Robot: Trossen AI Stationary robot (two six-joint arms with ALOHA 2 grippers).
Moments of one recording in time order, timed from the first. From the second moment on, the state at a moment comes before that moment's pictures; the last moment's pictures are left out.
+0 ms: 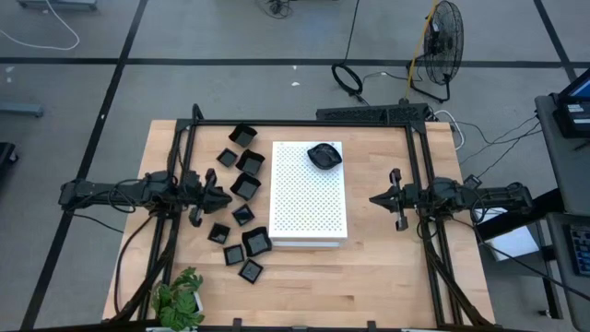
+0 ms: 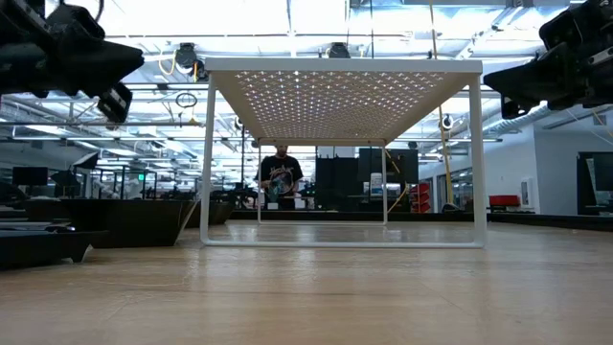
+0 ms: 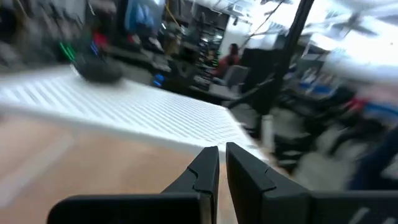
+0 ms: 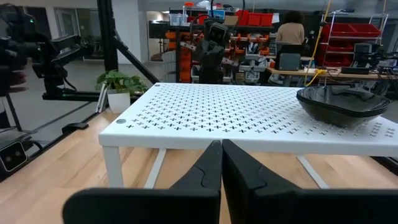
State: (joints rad) left arm 0.01 0.18 0.02 0.26 0.12 -0.26; right arm 0.07 0.03 0.02 0.04 0.02 -0.01
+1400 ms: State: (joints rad) left arm 0.18 0.19 0.02 0.42 -0.83 0.09; right arm 0.07 0.03 0.02 0.04 0.02 -0.01
